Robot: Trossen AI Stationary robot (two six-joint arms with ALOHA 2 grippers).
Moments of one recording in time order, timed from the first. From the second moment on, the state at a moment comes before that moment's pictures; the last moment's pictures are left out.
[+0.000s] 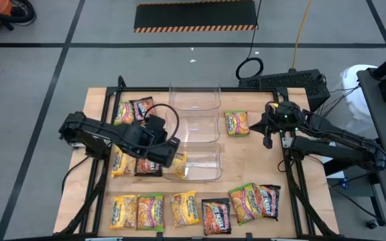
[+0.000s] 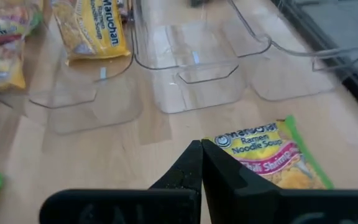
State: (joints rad) left arm -0.29 1.69 1.82 -1.57 -0.73 -1.39; right arm -0.46 0.58 0.53 -0.60 -0.26 -0.11
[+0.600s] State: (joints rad) left arm -0.25 1.69 1.82 -1.57 -0.74 -1.29; right arm -0.34 0.71 0.87 -1.11 -0.32 0.05
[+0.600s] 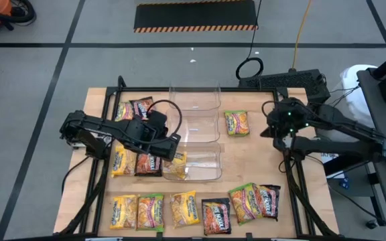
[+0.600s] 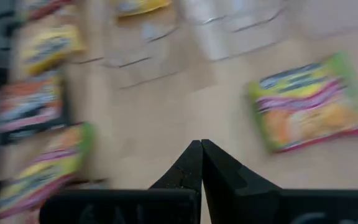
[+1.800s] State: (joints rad) left arm -0.31 1.69 1.82 -1.57 -0.74 -1.20; right arm -0.03 1.16 0.88 -1.04 -0.67 0.45
